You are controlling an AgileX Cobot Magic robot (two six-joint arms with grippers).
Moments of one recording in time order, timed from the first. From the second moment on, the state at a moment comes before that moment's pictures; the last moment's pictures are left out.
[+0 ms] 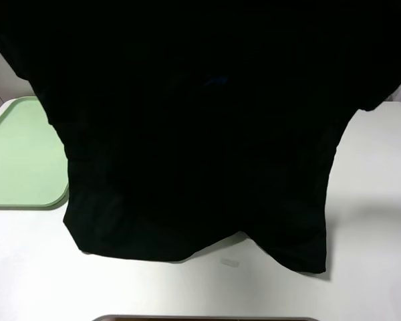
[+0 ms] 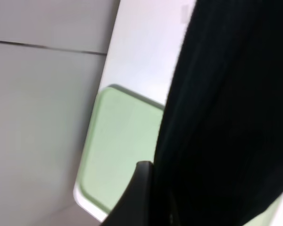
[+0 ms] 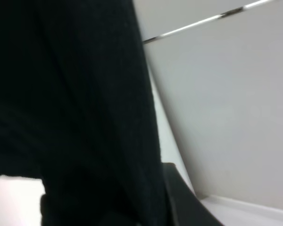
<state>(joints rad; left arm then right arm) -0.44 1.43 -1.60 0.28 1.08 0.79 0.40 1.22 -1.25 -0.32 0.90 -0.66</state>
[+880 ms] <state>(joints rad) -0.38 1.84 -1.60 0.36 0.57 0.67 0.19 1.57 -1.24 -0.40 0.42 -0.66</state>
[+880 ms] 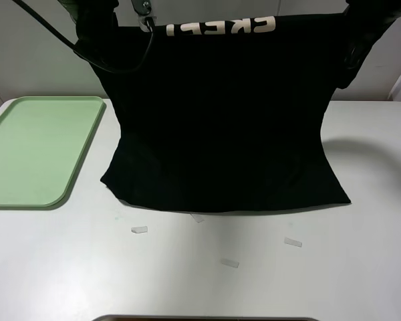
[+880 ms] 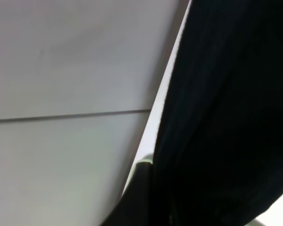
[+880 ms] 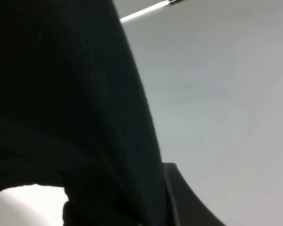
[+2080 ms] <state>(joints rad) -0.38 2.01 -1.60 0.19 0.75 0.47 0.18 1.72 -1.23 -0.22 0.68 -0.58</state>
